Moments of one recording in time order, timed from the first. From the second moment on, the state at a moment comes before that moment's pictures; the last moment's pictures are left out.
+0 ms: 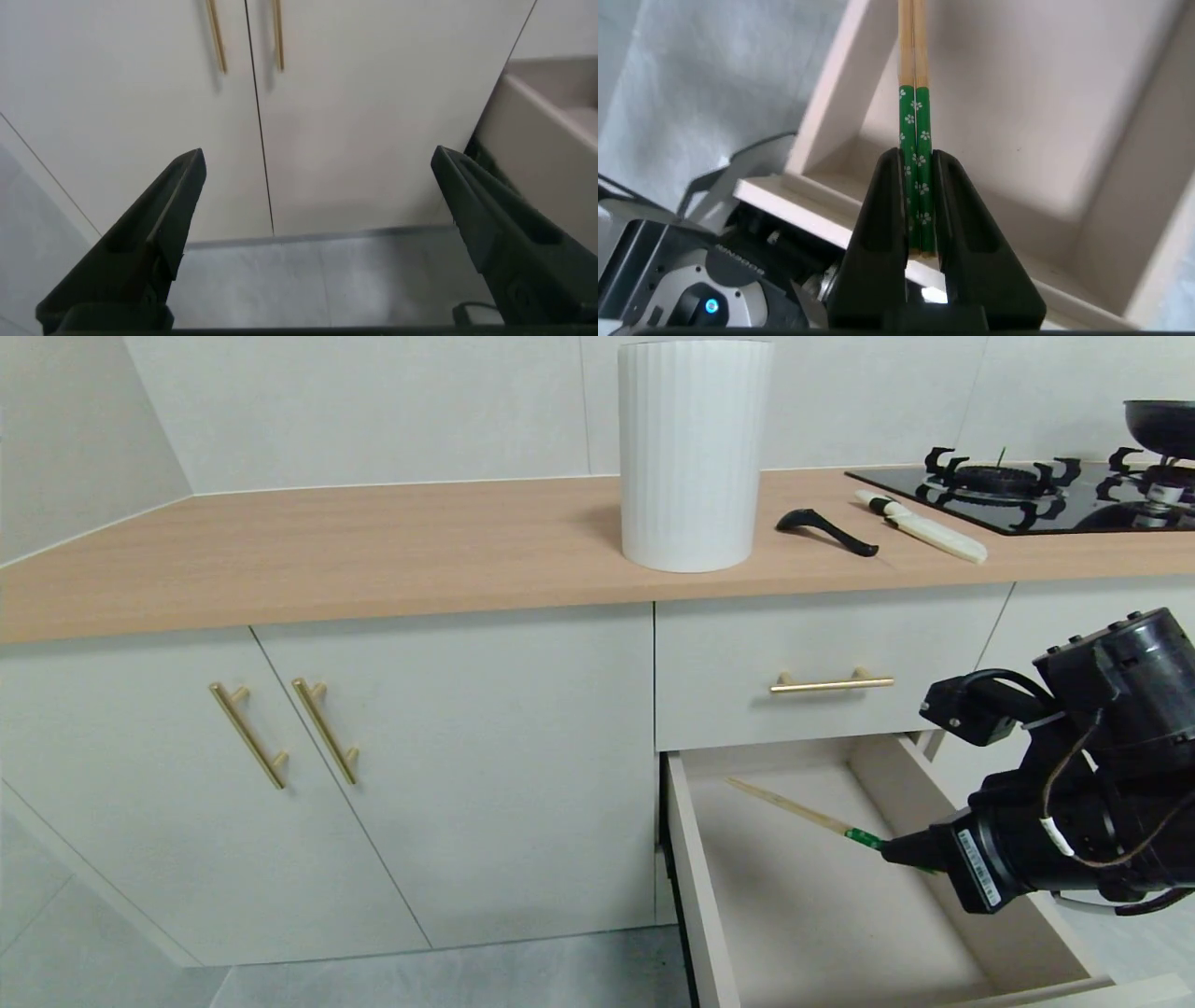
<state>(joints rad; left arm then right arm) 0.00 0.00 0.00 0.00 0.01 0.00 0.53 1.46 -0.92 0.26 0.04 0.09</state>
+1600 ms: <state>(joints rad) 0.00 0.00 0.00 0.00 0.01 0.00 0.47 2.13 -1.04 -0.25 -0.14 0.32</state>
